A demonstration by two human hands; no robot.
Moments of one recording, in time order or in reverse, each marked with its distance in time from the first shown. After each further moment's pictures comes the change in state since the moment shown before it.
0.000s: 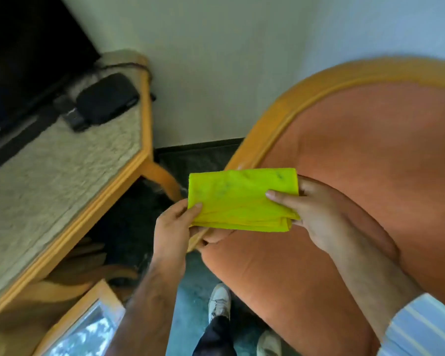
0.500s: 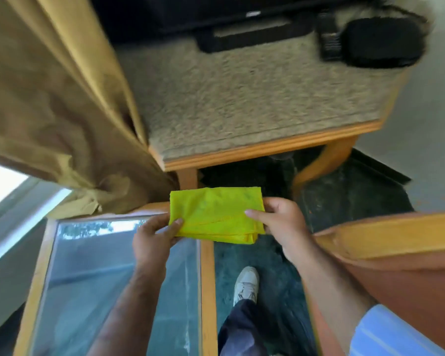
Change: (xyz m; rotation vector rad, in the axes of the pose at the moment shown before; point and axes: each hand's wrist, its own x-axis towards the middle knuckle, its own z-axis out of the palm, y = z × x) left_hand -0.075 -0.187 -0.340 -0.313 0.888 -0.163; right_hand 0.016 0.189 0.357 -0.551 -0.532 0.056
